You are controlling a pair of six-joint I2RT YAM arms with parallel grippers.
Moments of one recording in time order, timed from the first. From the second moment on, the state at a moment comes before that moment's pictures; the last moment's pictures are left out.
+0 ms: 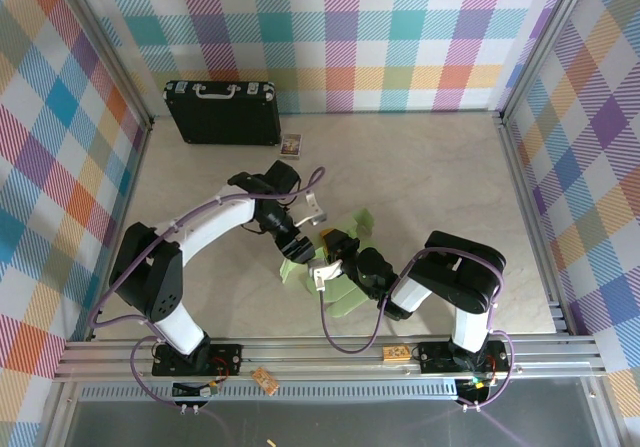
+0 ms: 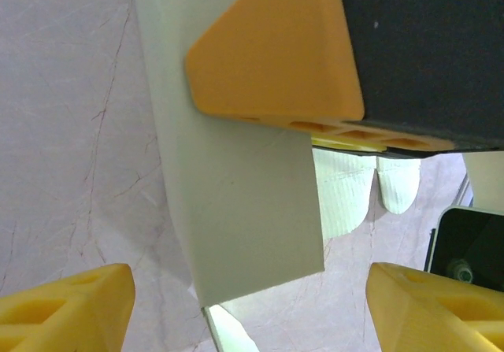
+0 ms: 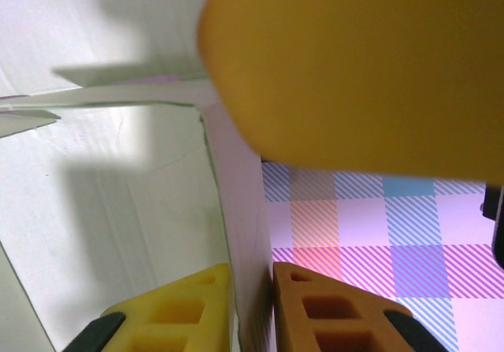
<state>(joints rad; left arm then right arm) -0.58 1.65 1.25 -0.95 0.43 0.42 1.01 1.83 0.39 1.33 0.32 -1.40</state>
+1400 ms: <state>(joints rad) -0.66 1.69 1.23 -0.85 0.23 0.41 1.03 1.71 0.36 1.18 0.33 -1.28</state>
